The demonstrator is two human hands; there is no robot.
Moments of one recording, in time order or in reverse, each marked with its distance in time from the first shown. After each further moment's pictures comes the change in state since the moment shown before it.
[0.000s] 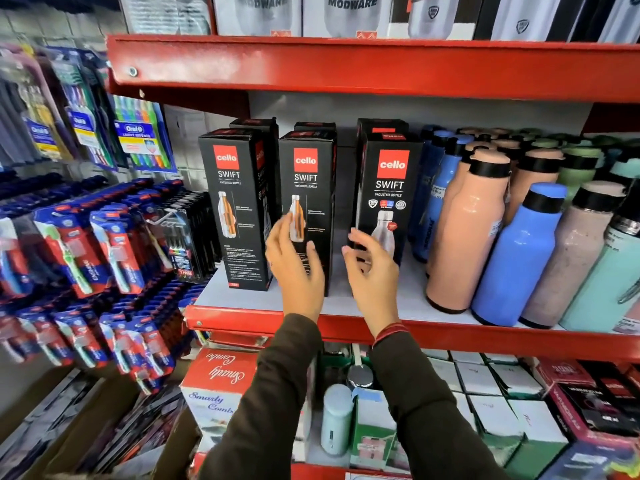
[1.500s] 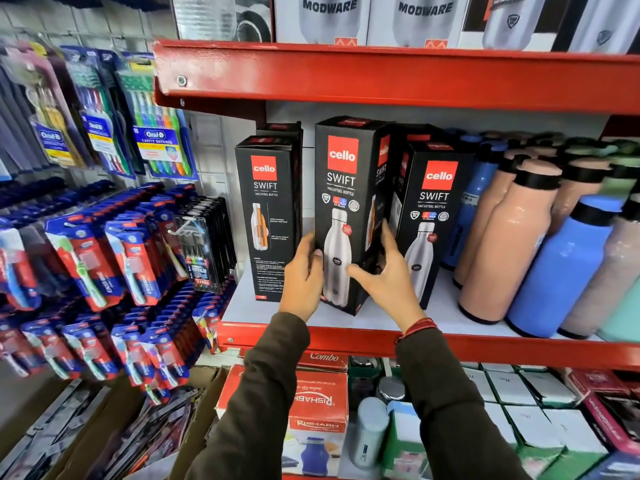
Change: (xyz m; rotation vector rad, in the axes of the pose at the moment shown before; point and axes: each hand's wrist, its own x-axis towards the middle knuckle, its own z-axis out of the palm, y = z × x) left_hand 0.051 -0.050 -0.043 -0.266 -0.464 -0.243; right_hand 0.021 -0.017 0.041 -0.061 -0.189 0.163
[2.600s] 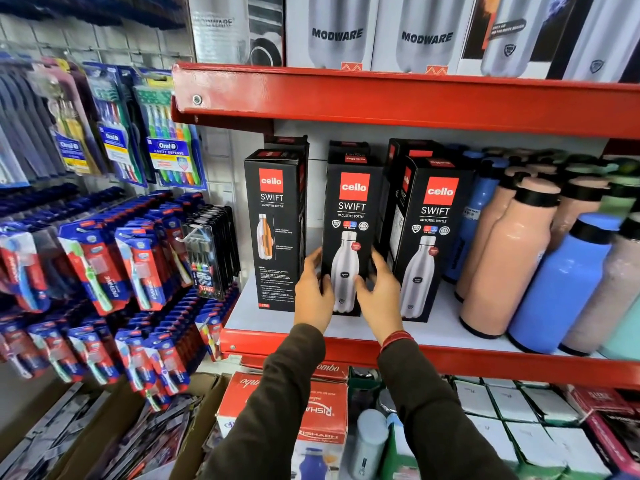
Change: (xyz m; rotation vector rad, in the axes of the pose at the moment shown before) left_hand -0.006 -0.007 0.020 0.065 0.085 -0.052; right_hand 0.006 0.027 0.027 -0.080 0.134 0.041
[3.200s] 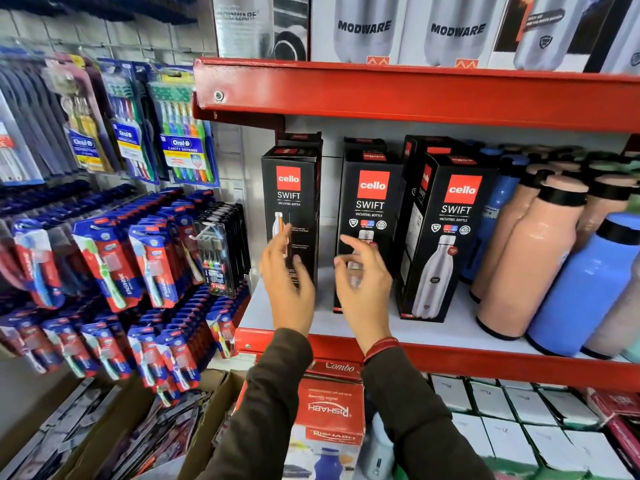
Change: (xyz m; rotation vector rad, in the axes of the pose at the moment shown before) left_hand 0.004 0.009 -0.055 0.119 0.415 0.358; right_hand -0.027 -0.058 0.032 0.136 0.115 -0.311
